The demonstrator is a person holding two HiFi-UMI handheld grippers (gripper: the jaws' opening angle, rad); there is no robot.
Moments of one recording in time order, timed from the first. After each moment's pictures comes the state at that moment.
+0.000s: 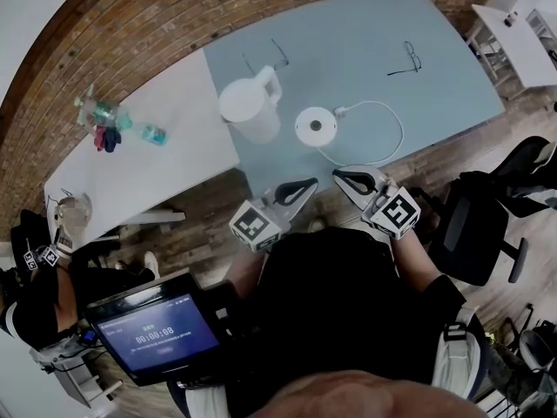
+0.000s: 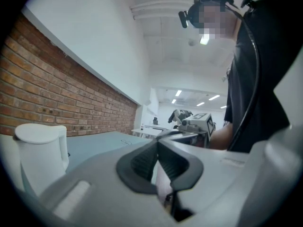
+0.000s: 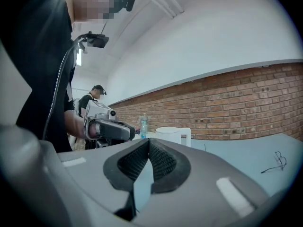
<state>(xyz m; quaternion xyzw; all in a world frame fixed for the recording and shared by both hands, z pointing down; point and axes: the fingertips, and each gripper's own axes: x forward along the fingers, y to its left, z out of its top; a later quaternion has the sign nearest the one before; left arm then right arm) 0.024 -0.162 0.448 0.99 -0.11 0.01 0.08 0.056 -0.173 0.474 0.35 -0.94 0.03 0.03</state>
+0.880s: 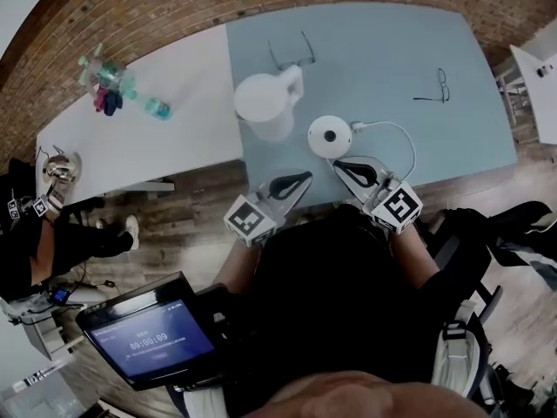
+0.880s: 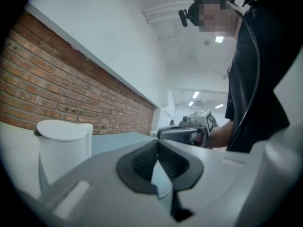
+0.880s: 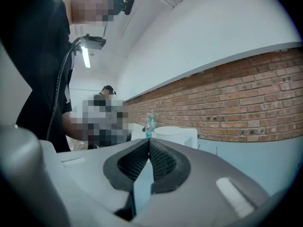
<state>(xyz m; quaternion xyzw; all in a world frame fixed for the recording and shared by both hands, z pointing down) 0.004 -0.236 0.481 0.97 -0.21 0.00 0.09 0.050 -0.256 0.479 0.27 -0.96 0.04 0.05</state>
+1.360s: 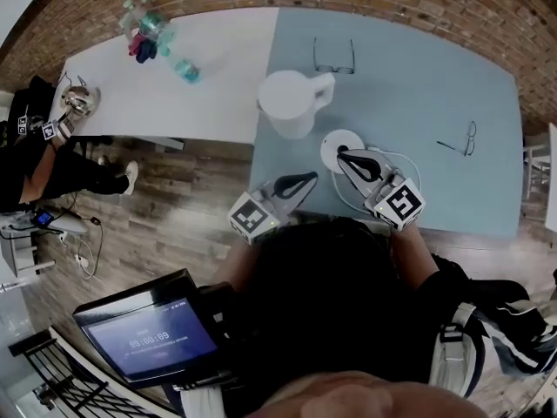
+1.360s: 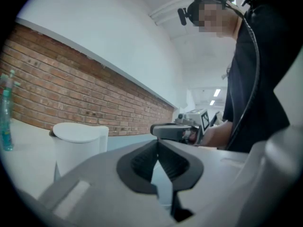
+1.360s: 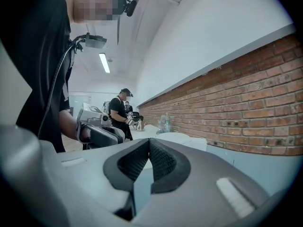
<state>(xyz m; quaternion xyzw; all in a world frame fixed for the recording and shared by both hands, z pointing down) 0.015 -0.263 0.484 0.93 -0.35 0.00 0.09 0.046 -0.310 0.474 0.13 -0.99 0.01 0.04</state>
